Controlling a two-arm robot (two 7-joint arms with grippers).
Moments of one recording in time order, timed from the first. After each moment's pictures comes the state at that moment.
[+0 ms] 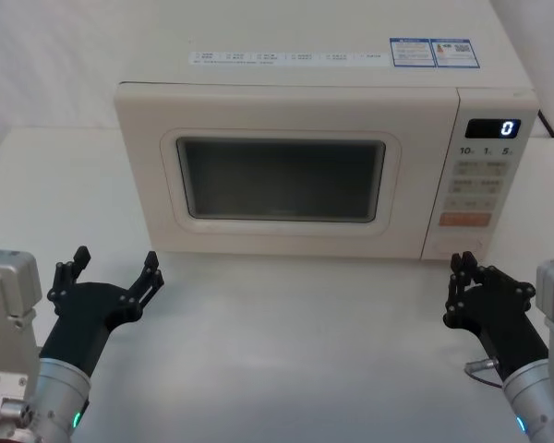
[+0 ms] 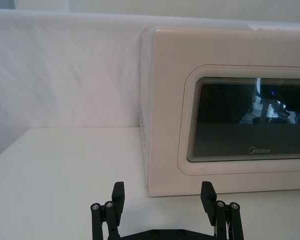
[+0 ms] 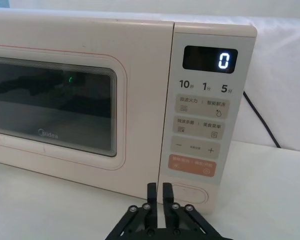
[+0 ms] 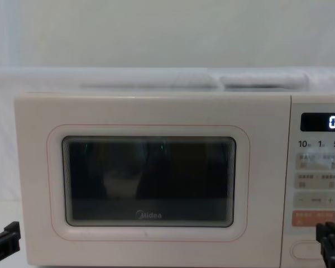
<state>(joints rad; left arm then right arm) 0.27 0.24 0.04 -1.85 -0.25 -0.02 -0.02 -0.17 0.19 -0.26 -1.77 0.07 -0.06 -0.03</state>
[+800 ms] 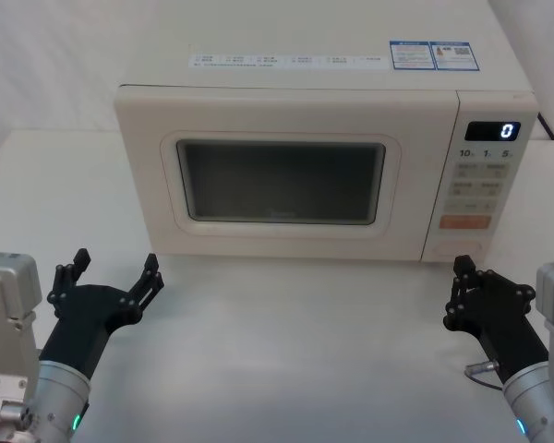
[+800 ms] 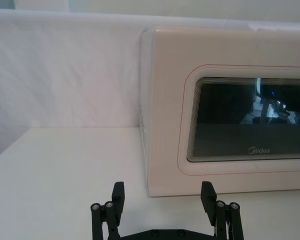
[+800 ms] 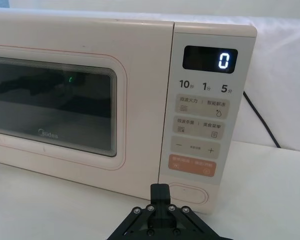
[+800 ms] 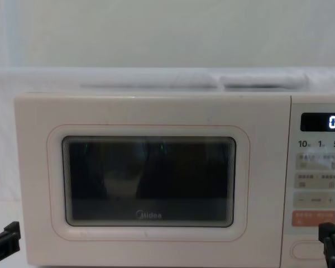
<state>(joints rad) 0.27 0.24 0.04 -1.85 -0.25 -0.02 -0.02 -0.17 0.19 -0.26 -1.77 0.07 -0.06 -0.03</state>
